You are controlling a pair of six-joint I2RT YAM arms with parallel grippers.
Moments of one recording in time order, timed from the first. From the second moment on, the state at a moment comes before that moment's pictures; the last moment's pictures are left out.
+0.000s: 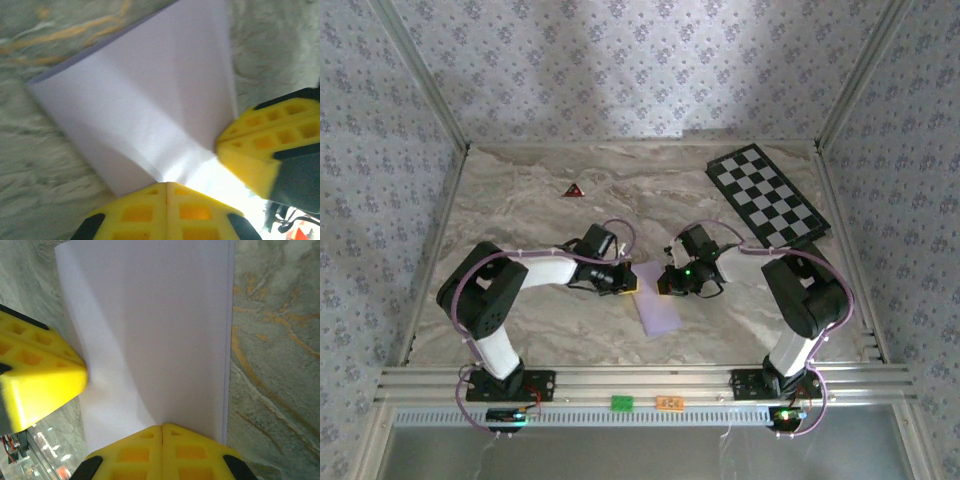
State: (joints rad) left arm -0.66 1.72 0.80 -0.13 0.55 -0.71; right arm 0.58 1.71 0.77 -0.20 -0.57 0.48
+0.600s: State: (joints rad) left arm -0.61 1.66 0.83 -0.18 0.57 -0.67; right arm 0.59 1.70 0.77 -0.19 -0.56 0.50
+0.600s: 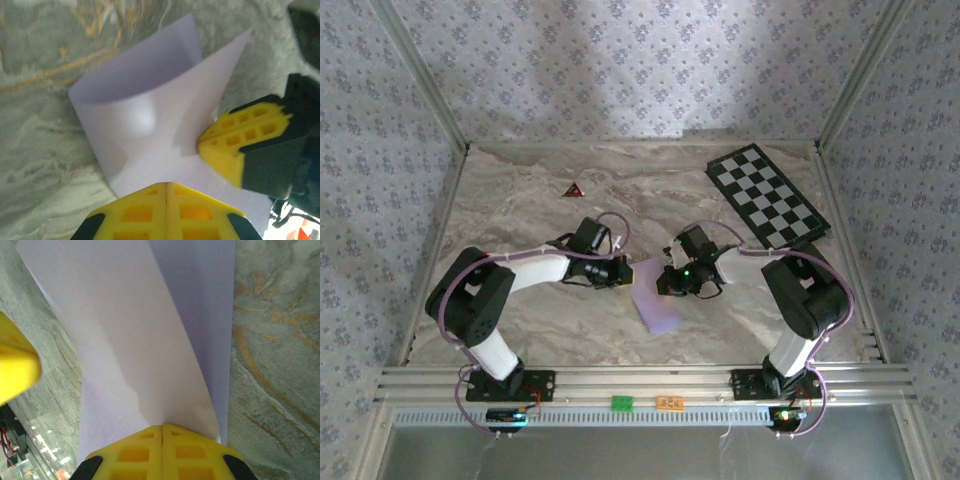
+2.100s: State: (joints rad) left arm -0.50 1.79 0.86 -0.10 0.57 -0.73; right arm 0.60 1.69 0.71 -0.10 -0.55 0.54
